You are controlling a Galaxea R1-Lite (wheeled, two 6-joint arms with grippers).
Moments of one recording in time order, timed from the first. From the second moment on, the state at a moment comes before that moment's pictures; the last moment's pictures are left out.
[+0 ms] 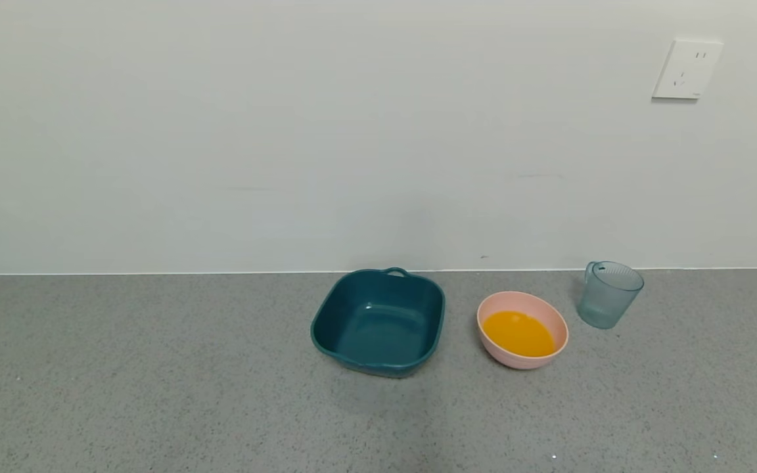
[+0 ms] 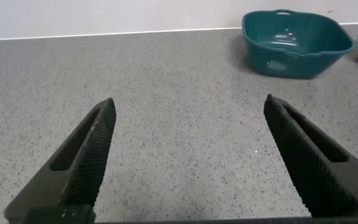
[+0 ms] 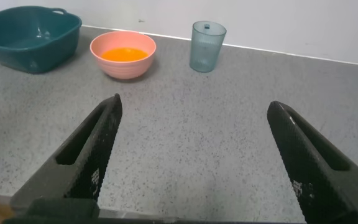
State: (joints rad) left arm 0.00 0.00 0.00 0.00 0.00 0.00; right arm 0.00 0.04 -0.22 0.18 0.06 -0.07
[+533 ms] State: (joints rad) left arm 0.00 0.00 0.00 0.00 0.00 0.00; right arm 0.00 0.00 -0.01 -0.02 0.05 -0.08
